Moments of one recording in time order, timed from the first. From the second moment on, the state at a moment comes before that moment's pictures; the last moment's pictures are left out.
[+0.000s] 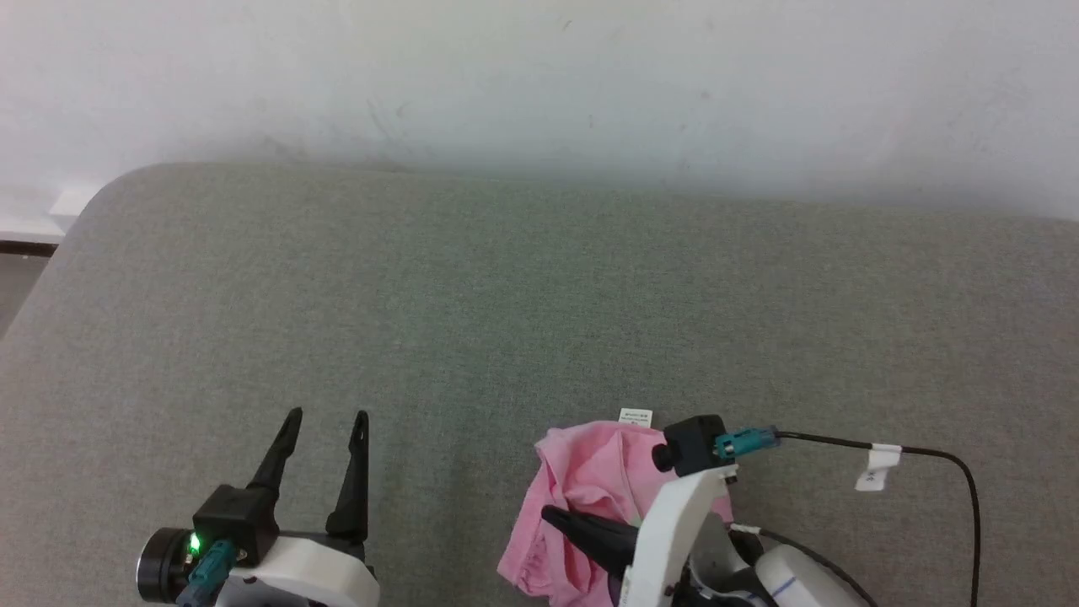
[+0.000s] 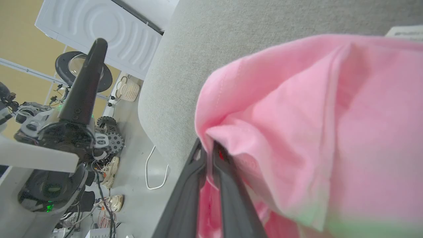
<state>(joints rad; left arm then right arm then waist) 0.01 0.27 -0.22 0.10 -0.31 0.08 -0.26 -0.20 -0.05 0.53 0.33 0.94 0.13 0.42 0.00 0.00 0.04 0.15</state>
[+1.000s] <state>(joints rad) 0.04 0.24 -0.19 0.10 -0.30 0.09 -0.26 -0.07 -0.15 0.18 0.02 0.24 0.13 -0.13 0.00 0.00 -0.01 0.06</state>
